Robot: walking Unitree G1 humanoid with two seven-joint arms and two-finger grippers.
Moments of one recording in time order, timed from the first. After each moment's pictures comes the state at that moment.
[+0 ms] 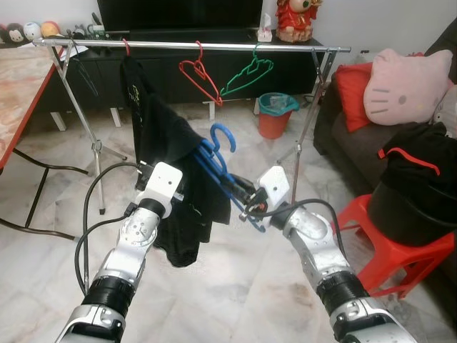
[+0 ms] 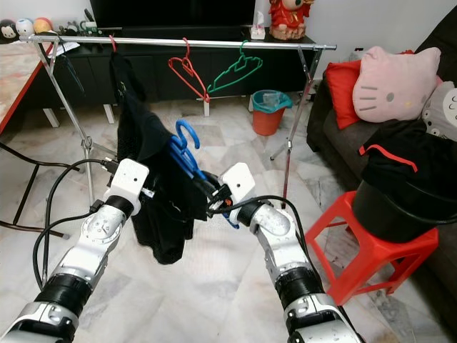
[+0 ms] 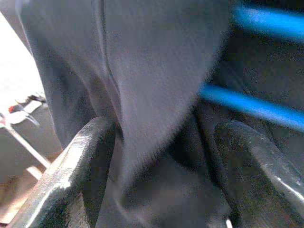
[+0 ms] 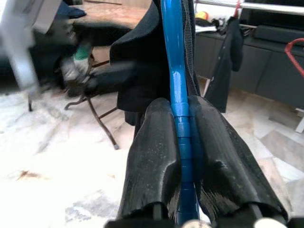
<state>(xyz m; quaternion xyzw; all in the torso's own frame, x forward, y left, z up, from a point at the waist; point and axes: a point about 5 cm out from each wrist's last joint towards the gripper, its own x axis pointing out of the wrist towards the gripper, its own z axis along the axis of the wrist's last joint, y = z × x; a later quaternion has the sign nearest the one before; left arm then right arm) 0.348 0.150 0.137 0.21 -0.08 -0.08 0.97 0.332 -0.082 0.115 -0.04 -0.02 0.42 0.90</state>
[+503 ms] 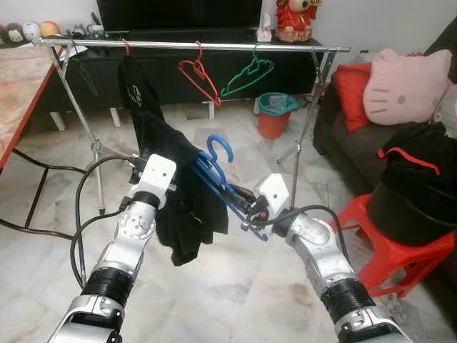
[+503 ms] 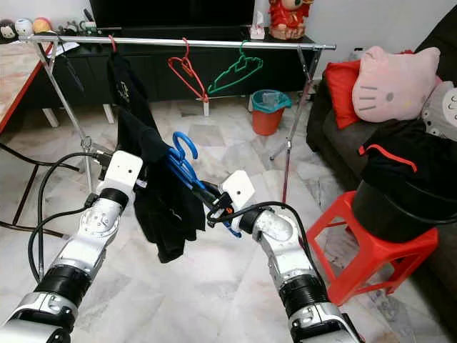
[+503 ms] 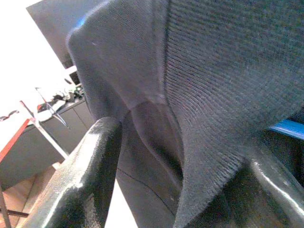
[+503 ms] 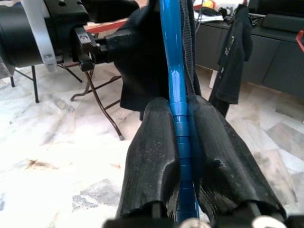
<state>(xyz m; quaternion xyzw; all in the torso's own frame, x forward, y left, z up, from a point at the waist) 0.352 0.159 0.139 0.22 -0.09 -0.04 0.97 0.326 -0.086 0.111 -0.04 -0.01 0.44 0.90</state>
